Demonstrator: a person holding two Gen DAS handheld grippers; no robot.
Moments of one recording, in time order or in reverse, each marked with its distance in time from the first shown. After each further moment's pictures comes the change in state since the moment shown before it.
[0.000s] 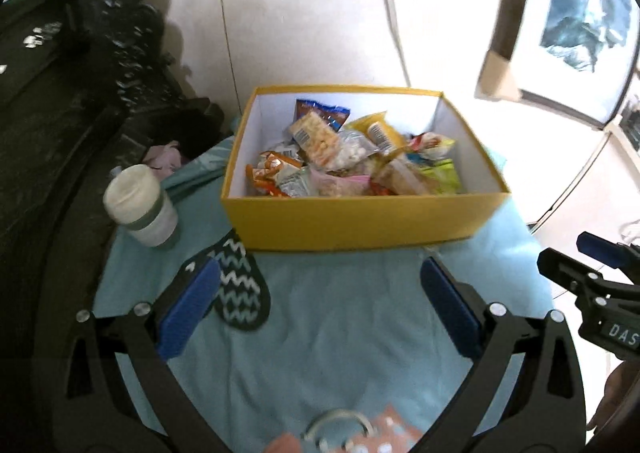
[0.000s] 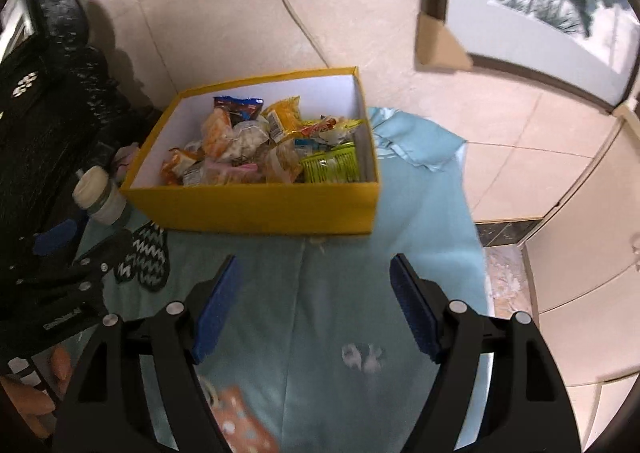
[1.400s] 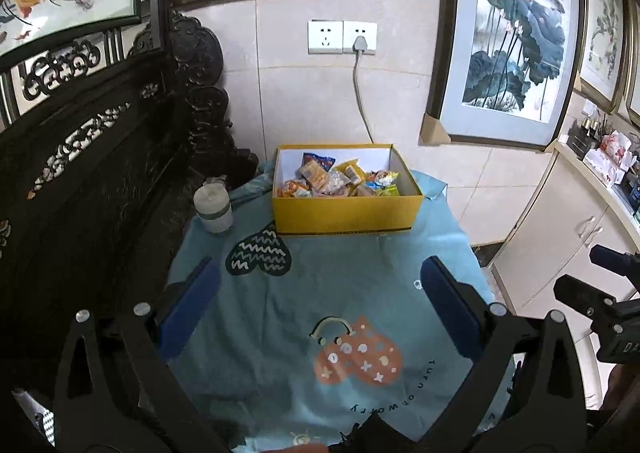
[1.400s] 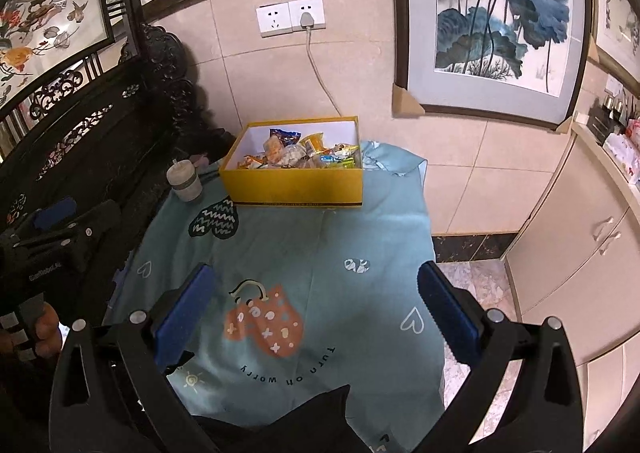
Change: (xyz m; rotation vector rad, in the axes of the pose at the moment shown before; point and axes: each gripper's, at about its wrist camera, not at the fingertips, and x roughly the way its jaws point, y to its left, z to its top) left arm -0.251 0.015 -0.081 0.010 -0.204 -0.024; right arm -0.231 0.017 -0.115 -0.029 -0.155 0.048
